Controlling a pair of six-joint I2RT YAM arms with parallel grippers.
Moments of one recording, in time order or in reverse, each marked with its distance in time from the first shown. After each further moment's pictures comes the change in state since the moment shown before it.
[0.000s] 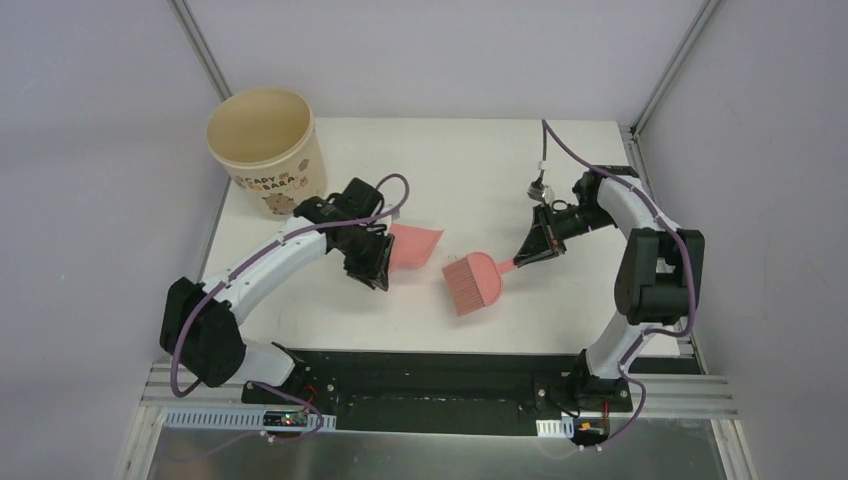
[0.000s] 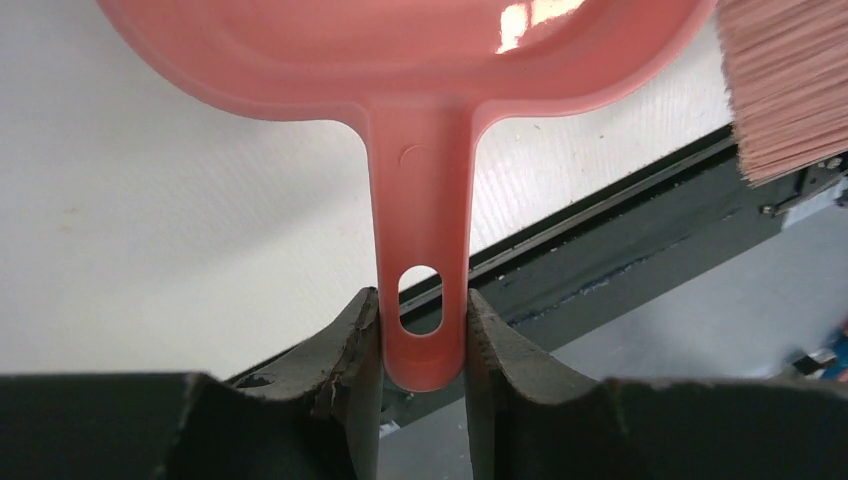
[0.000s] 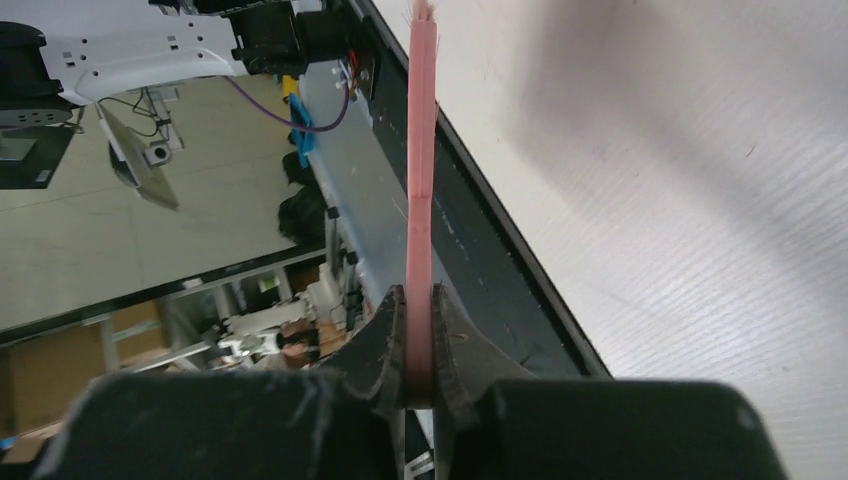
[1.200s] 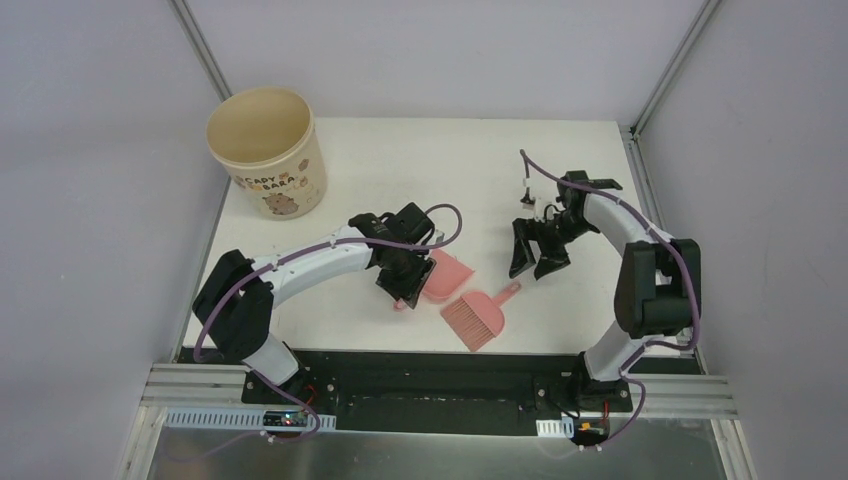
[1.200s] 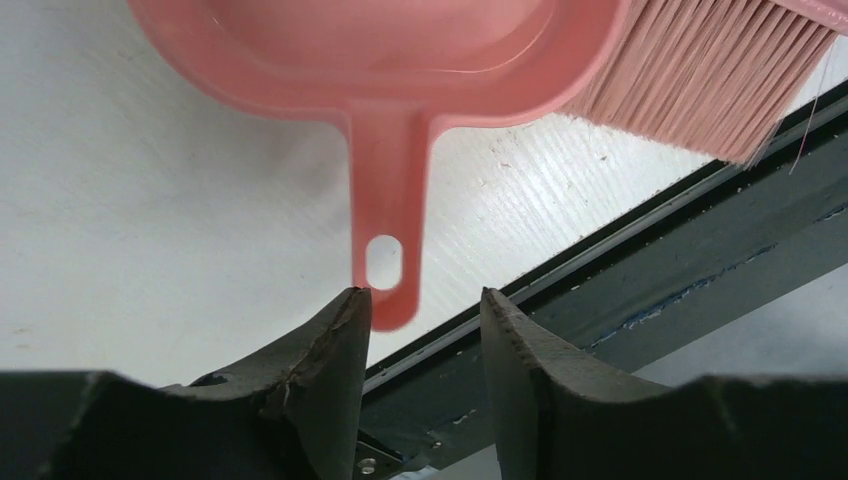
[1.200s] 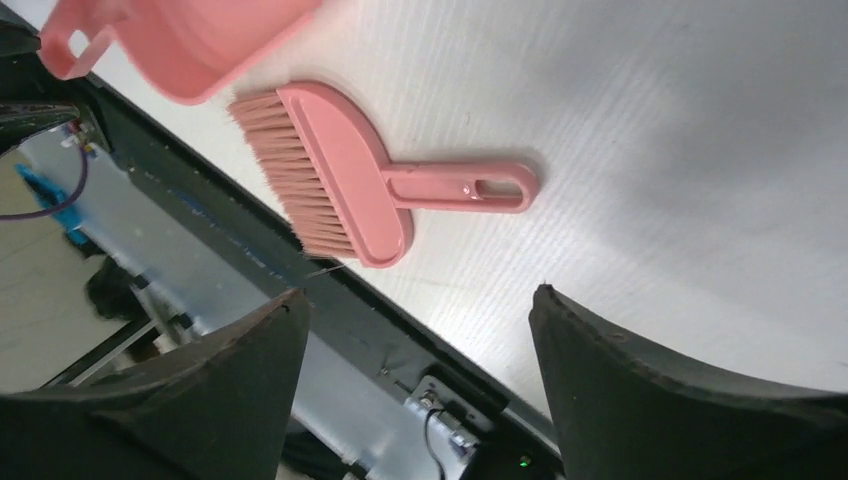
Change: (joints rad) left arm -0.296 0.206 0.004 0.156 -0.140 0.024; right arm 0.117 -0.011 -0.131 0.327 0.478 0.307
